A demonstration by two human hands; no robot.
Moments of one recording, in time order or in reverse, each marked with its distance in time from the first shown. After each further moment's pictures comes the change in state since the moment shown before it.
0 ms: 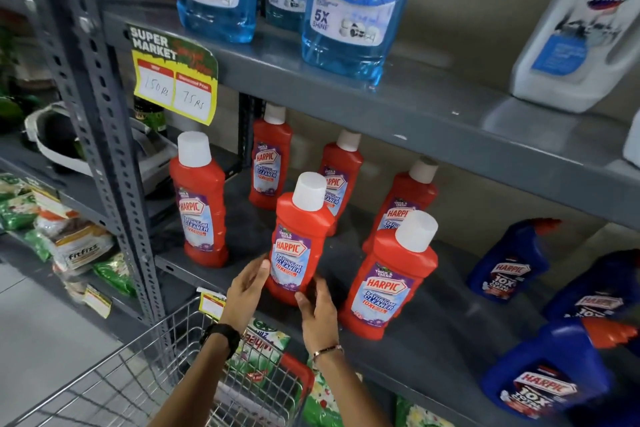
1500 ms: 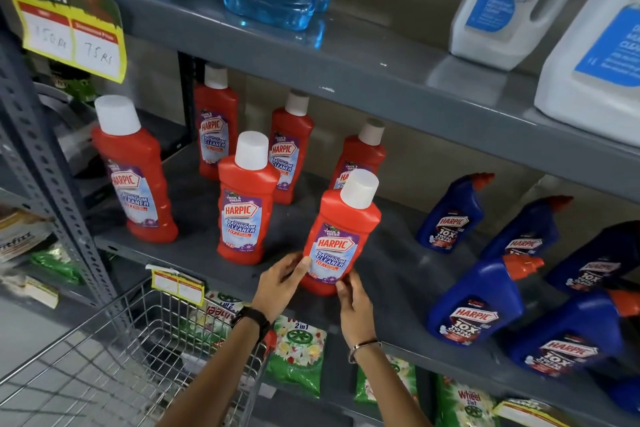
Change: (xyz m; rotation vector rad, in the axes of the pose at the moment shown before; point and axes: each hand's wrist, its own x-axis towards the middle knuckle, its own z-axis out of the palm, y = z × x) left_hand -0.039 -0.007 0.104 0.134 -0.295 -0.016; right_hand -0.034 0.072 -0.102 0.026 0.247 0.058
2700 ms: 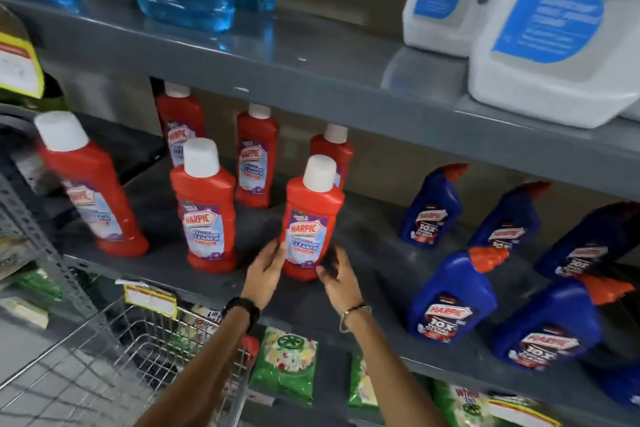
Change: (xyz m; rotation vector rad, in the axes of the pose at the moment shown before) left_hand 0.026 0.011 0.032 0.019 0.138 -0.031; right_hand 0.048 -0.007 -0.026 0.097 -0.144 0.044
